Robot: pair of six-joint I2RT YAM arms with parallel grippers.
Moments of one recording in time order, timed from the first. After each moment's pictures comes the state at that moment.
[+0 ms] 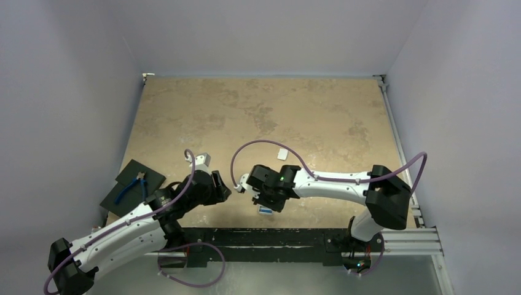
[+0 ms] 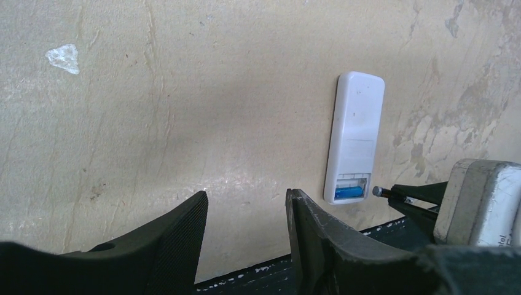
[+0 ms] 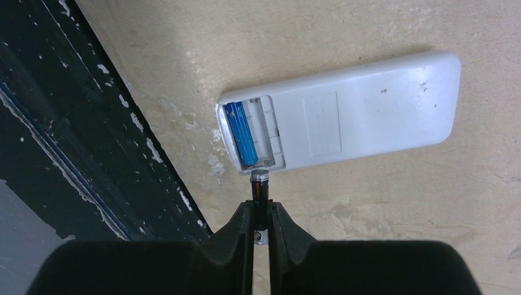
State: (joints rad) left arm -0.86 0.65 0.45 -0.57 -0.25 -0.94; right arm 1.18 1.57 1.05 -0.75 0.01 -0.04
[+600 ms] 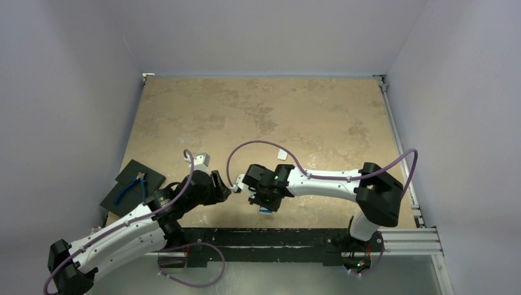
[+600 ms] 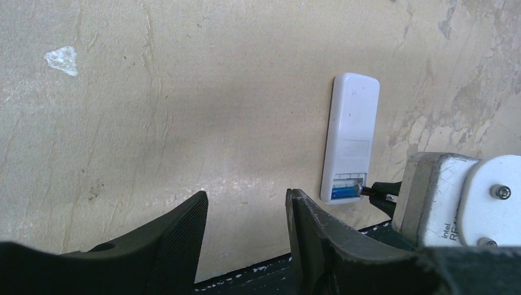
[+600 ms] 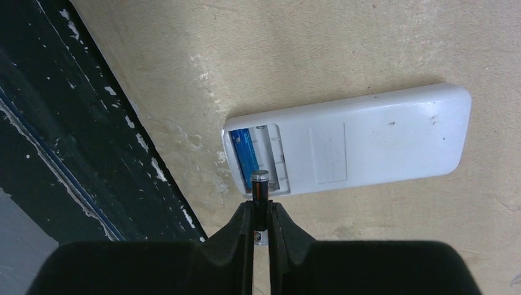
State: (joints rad) left arm -0.86 0.64 0.44 -0.57 -0.25 -0.94; right arm 1.18 1.65 1.09 -0.74 -0.01 -0.06
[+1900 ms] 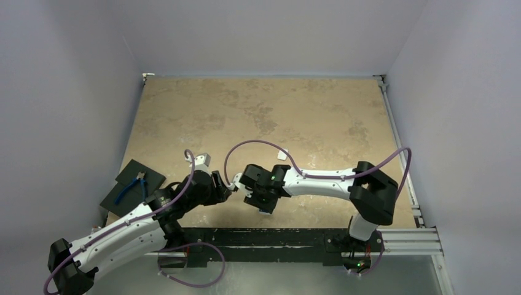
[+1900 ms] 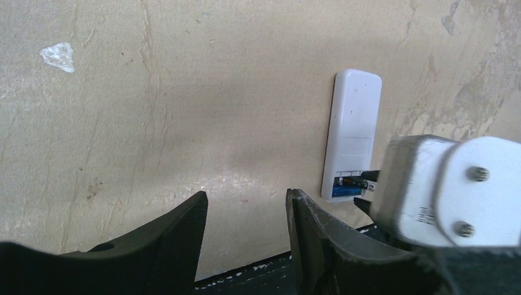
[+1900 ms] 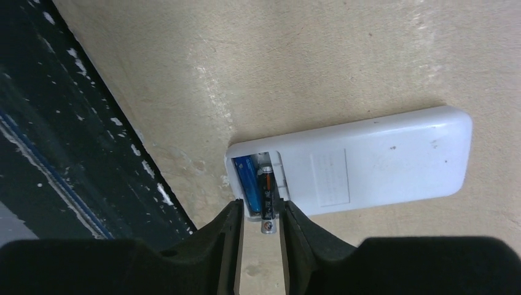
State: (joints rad) left arm -0.86 0.64 0.44 -0.57 -0.24 -0.94; right arm 1.18 1.70 1.10 -0.68 -0.02 -0.04
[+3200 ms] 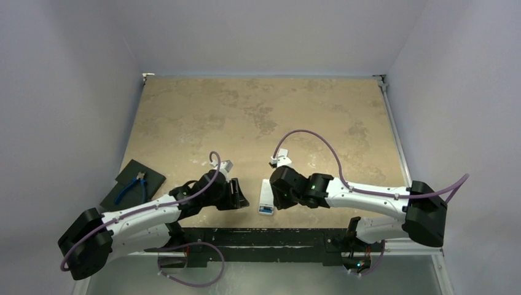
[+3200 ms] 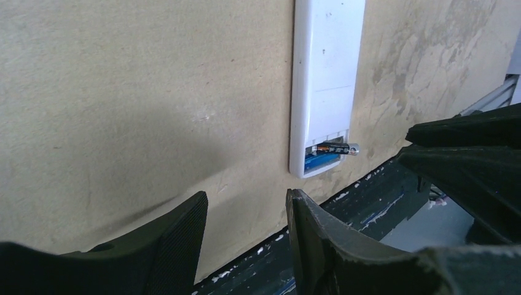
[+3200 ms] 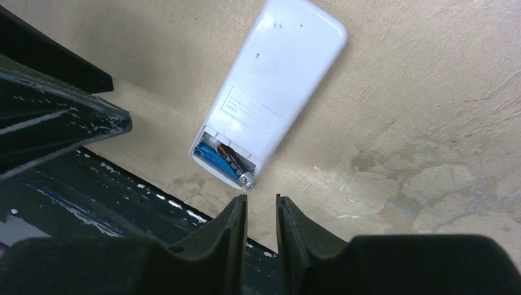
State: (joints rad) left arm -0.86 0.95 0.33 -0.16 0.07 -0.94; right arm 1.14 1.27 0.78 -0.53 0.19 0.72
